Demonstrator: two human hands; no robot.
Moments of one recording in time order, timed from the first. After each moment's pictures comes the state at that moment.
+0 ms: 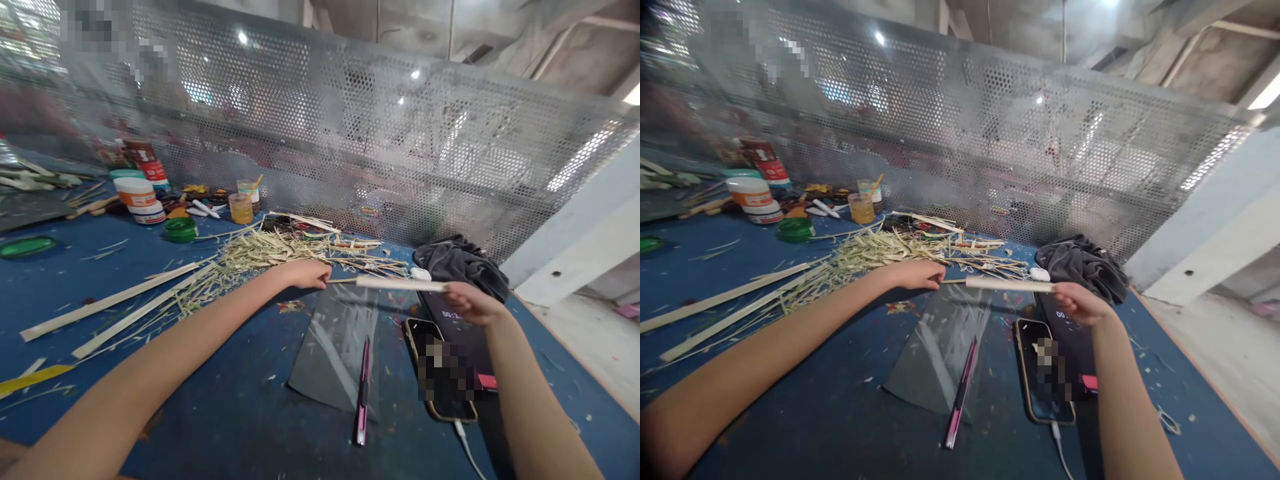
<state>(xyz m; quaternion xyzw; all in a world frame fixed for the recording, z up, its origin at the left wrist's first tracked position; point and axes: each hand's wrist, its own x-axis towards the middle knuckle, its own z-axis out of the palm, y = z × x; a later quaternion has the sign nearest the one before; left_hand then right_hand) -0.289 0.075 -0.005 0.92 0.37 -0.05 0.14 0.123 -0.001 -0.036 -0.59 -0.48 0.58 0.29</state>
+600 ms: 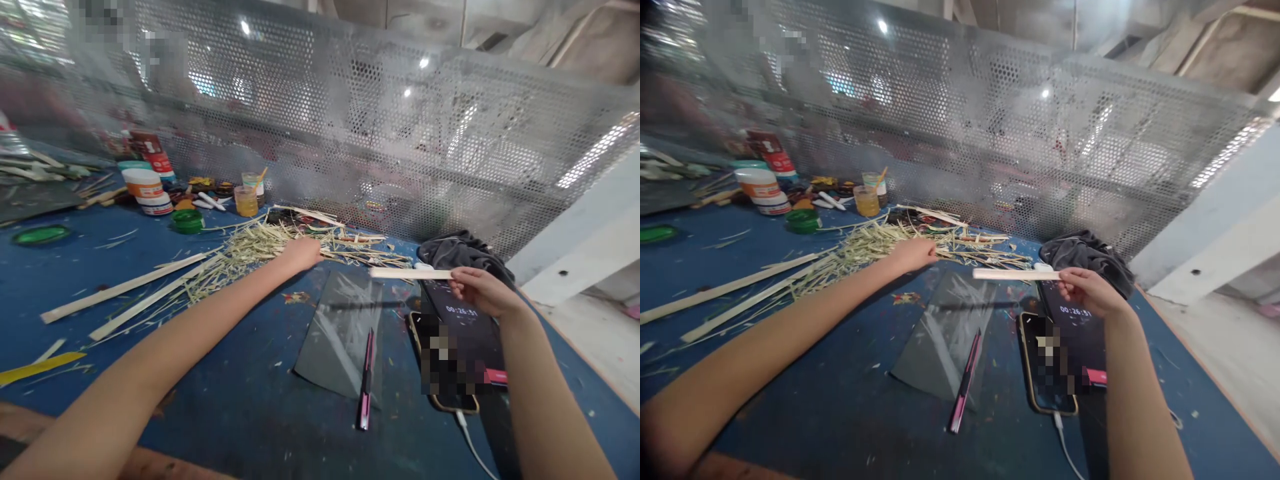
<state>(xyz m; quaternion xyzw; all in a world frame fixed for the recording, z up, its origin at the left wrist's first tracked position) -0.290 0.077 0.001 0.81 0.54 0.07 0.22 0.101 -0.014 -0.001 -0.58 -0.50 0.52 0.38</state>
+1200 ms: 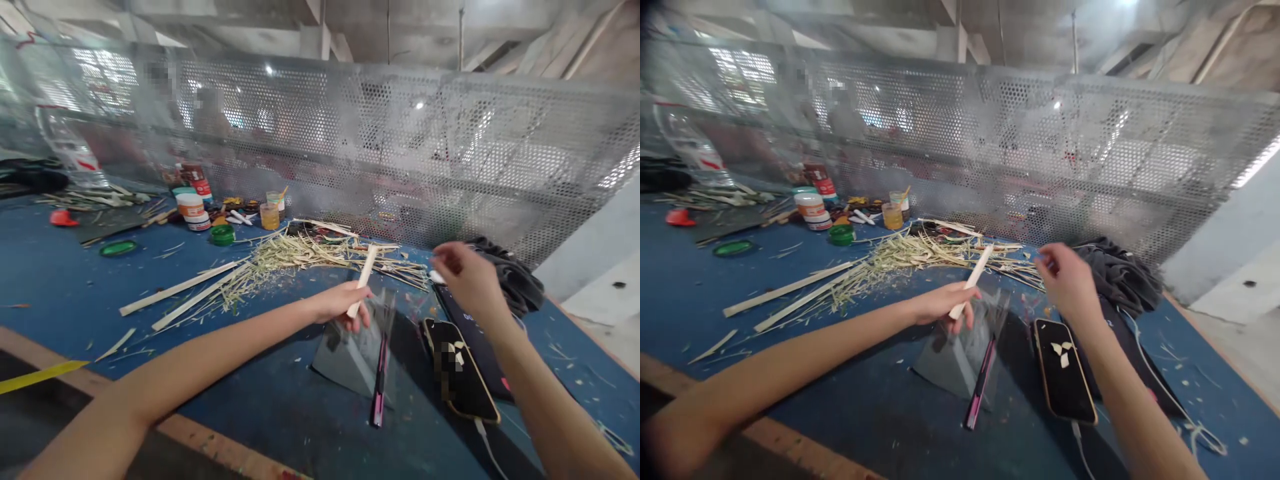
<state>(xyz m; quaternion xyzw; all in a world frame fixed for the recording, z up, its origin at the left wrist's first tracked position) -0.259 -0.032 0.003 0.63 0.38 0.16 0.66 -0.001 -0.037 0.034 -0.54 -0.73 0.05 0.42</state>
